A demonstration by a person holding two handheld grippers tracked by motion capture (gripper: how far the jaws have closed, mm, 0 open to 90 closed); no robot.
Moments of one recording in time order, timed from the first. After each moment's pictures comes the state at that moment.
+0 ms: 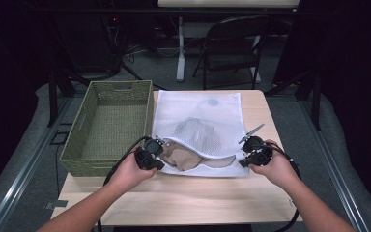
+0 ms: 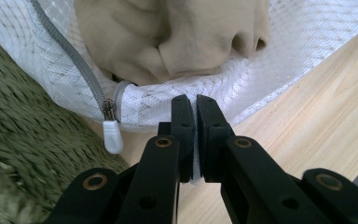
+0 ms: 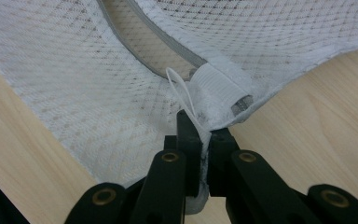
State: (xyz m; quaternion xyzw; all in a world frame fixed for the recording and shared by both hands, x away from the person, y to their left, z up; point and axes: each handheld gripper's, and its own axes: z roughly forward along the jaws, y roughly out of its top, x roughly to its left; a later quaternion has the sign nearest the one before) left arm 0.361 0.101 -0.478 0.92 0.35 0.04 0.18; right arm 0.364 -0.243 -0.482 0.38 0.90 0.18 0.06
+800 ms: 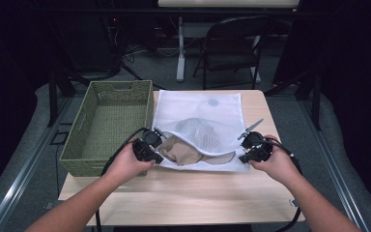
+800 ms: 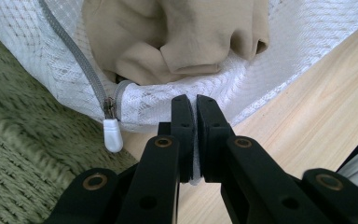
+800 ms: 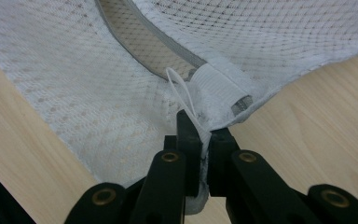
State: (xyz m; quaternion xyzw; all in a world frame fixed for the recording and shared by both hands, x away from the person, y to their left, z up) left arm 0.373 0.105 -0.454 0.92 0.36 0.02 0.17; right arm 0.368 -0.239 -0.465 0.37 0.91 0.17 0.08
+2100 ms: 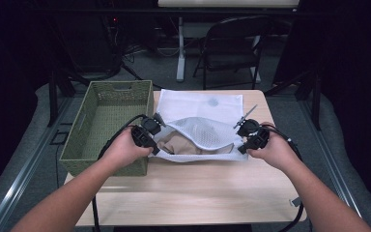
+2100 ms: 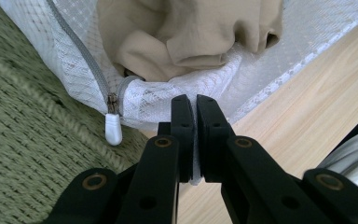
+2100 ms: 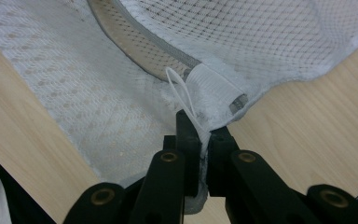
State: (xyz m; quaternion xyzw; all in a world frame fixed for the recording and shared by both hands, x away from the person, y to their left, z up) left arm 0.398 0.105 -0.424 0.92 0.37 0.00 0.13; right arm 0.386 -0.224 -0.431 0.37 0.92 0.14 0.08
